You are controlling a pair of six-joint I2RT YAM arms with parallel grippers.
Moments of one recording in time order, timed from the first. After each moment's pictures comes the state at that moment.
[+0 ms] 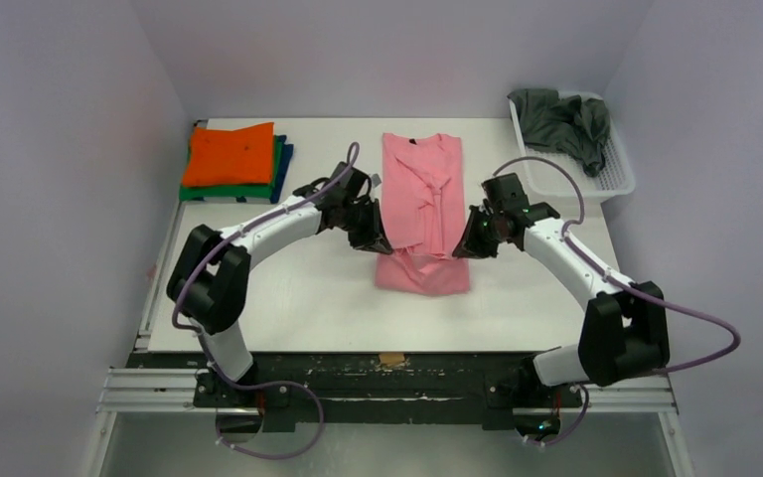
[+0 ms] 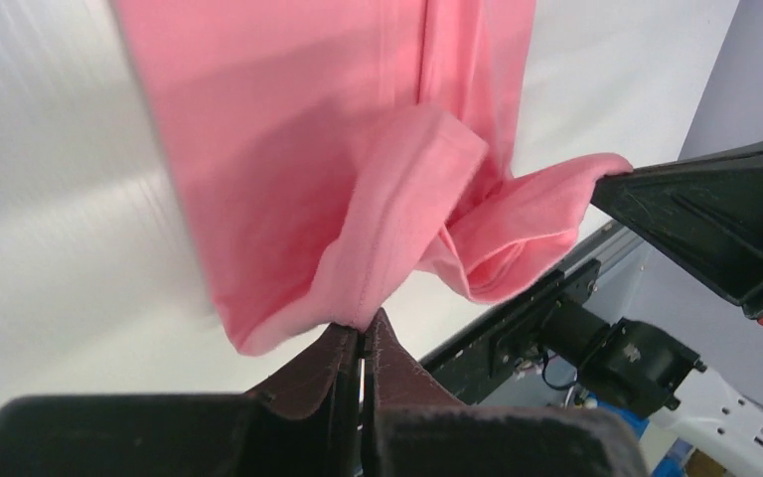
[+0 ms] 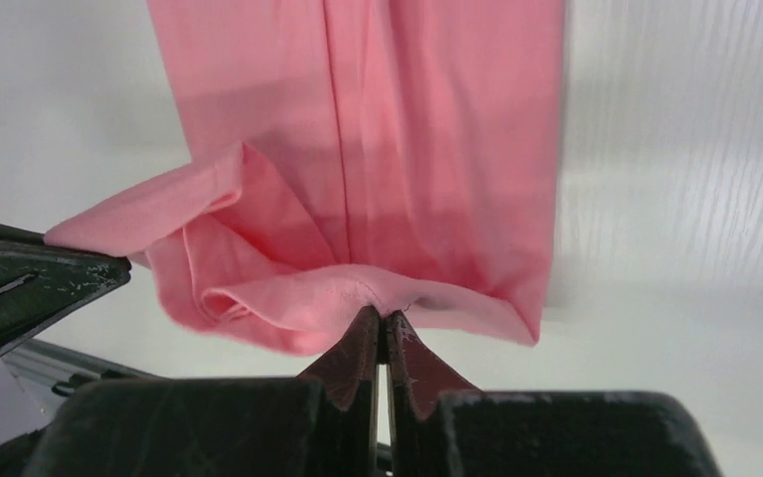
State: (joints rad) left arm -0.60 1.73 1.23 -0.49 0.42 -0.72; right arm 0.29 1.37 0.96 -0.66 -0.22 0.61
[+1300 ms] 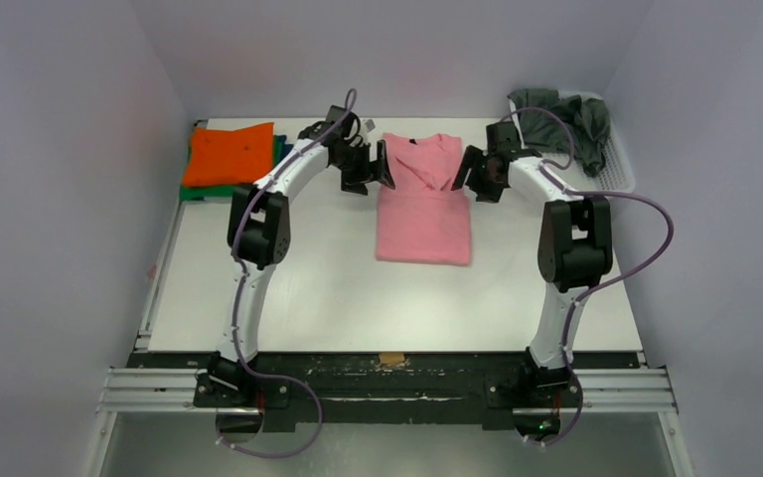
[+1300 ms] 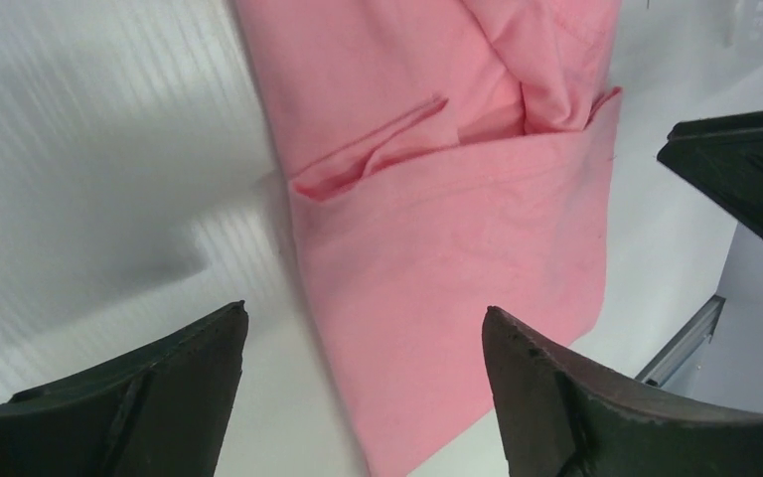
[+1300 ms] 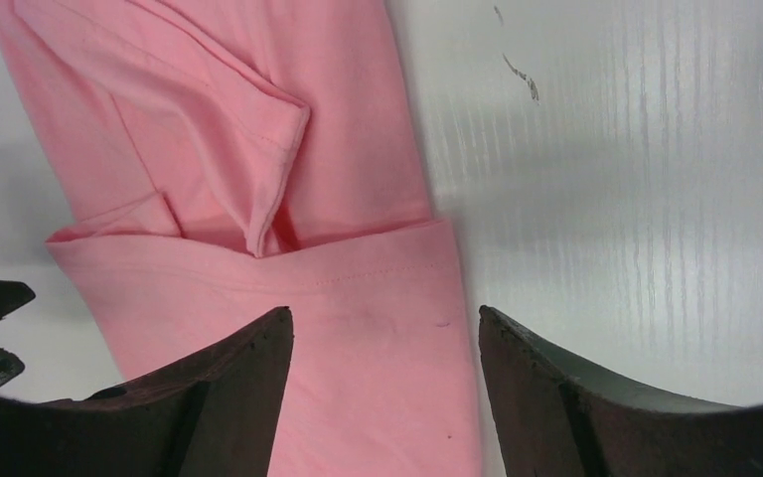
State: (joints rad) left arm -0.36 2.44 2.18 -0.75 0.49 -0.41; right arm 0.14 2.01 1.54 -0.51 -0.09 0.52
